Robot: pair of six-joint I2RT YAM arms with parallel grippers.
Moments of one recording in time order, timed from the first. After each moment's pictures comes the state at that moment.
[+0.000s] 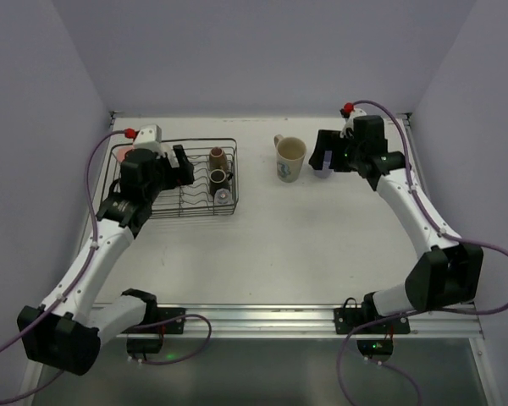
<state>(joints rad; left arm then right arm) -0.26 1.02 0.93 -0.31 -0.12 -0.34 0.21 1.48 1.34 -0.55 -0.13 0.25</state>
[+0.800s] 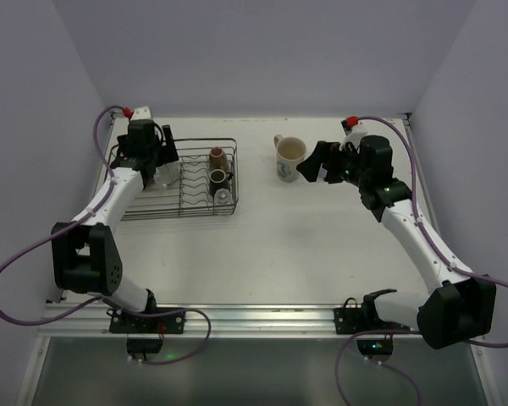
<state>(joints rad) -0.07 1.52 1.18 -0.26 -0.26 -0.24 0.26 1.21 1.02 -0.20 -0.34 0.35</state>
